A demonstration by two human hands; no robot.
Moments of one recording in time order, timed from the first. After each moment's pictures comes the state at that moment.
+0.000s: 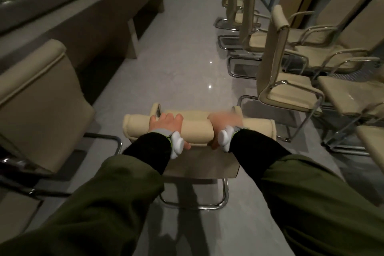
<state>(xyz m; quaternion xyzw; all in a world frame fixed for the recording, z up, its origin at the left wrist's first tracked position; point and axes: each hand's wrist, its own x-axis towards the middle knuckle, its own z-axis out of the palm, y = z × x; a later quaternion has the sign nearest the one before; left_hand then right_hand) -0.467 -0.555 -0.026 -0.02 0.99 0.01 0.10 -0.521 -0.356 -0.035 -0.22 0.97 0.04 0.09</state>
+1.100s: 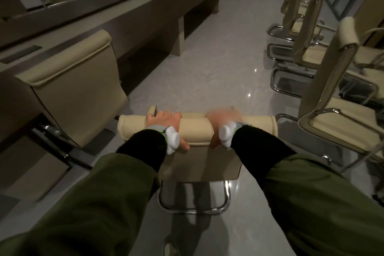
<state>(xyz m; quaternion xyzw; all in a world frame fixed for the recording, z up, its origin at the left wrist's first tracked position) -0.501 -0.576 -0.018 -0.18 0.97 0.03 0.13 -0.616 -0.403 -0.024 -0.40 0.91 0.07 0.13</state>
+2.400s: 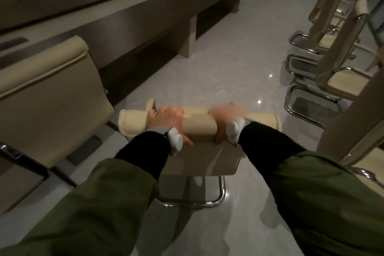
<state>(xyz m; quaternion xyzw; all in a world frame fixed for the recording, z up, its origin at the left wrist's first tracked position) -0.774 -0.641 -0.025 -0.25 0.97 0.03 0.08 -0.917 -0.490 -0.028 -0.44 0.89 0.07 0.11</state>
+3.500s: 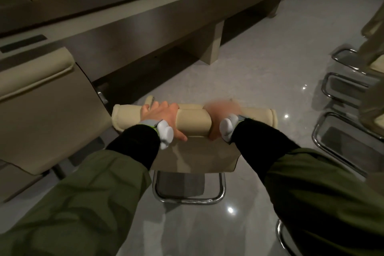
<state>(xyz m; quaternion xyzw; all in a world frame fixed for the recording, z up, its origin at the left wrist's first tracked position) -0.968 -0.728 -0.020 -0.35 0.93 0.05 0.10 -1.135 -0.604 -0.035 -0.53 0.84 0.06 0.09</state>
